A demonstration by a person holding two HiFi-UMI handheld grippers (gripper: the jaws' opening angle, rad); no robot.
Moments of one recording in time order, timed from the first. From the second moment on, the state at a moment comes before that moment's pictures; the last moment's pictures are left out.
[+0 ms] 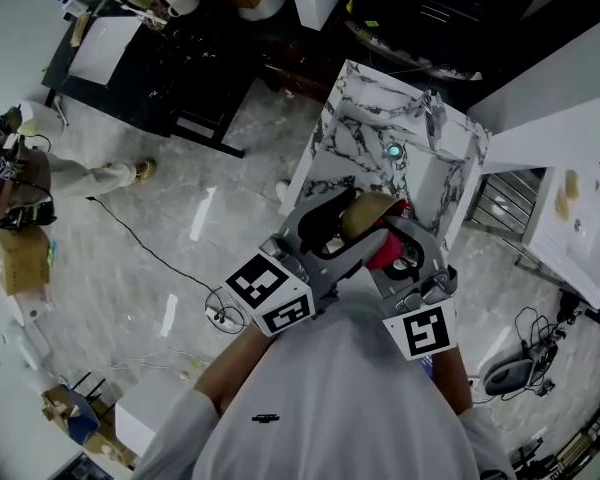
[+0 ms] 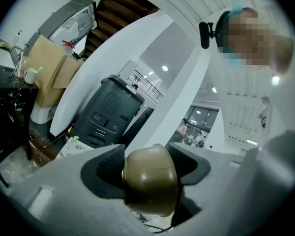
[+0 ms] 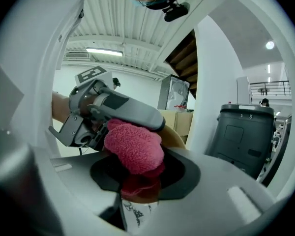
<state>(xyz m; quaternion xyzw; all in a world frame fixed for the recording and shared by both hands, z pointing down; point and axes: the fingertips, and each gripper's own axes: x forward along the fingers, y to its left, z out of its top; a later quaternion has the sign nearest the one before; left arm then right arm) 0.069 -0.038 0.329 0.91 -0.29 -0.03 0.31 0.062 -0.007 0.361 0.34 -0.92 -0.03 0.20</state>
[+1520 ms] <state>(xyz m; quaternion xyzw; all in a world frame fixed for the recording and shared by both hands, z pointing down) 0.022 -0.047 0.291 0.90 -0.33 -0.07 0.26 0.041 0.002 0.350 0.34 -0.91 -0.09 0.23</state>
